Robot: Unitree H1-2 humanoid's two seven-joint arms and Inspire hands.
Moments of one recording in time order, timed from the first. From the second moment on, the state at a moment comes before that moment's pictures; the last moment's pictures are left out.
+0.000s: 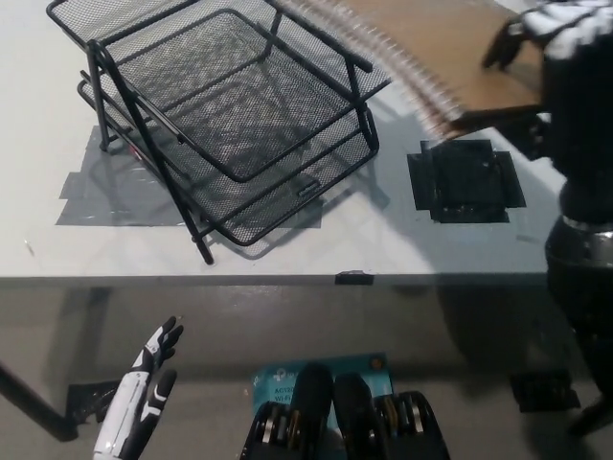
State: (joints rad) left_arm 0.05 0.19 -0.03 0.15 0.19 -0.41 -0.03; right_arm -0.65 -0.32 0.25 -0.10 -0.93 -0.18 -0.51
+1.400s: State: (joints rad) left_arm 0.06 0.20 -0.05 0.15 0.17 -0.41 -0.05; right_arm -0.92 -0.26 0.40 0.35 -1.23 -0.31 -0.69
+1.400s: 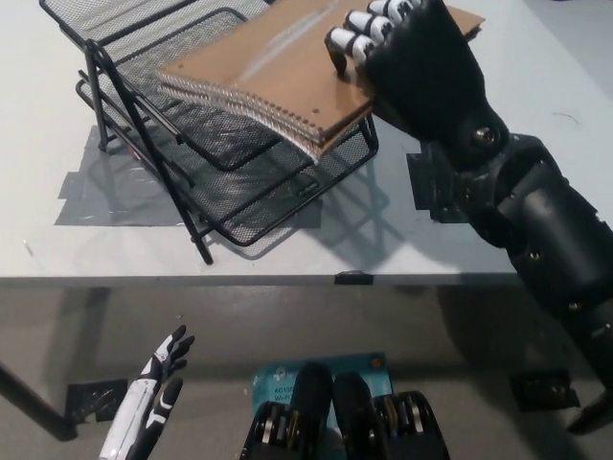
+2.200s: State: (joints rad) left_arm 0.06 0.20 -0.05 0.15 0.18 -0.42 -0.06; right_arm -0.93 -0.18 0.33 0.51 -1.21 -0.26 -0.82
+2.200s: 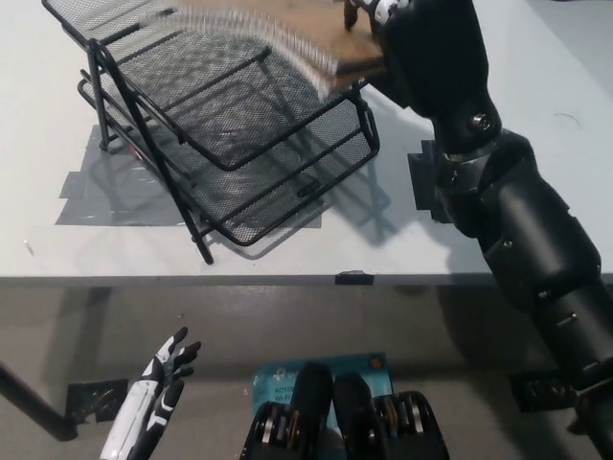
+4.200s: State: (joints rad) left_arm 0.05 0.20 -0.05 0.14 0.18 -0.41 -0.06; right_arm -1.25 -0.06 0.60 1.22 -1.20 -0.29 -1.08
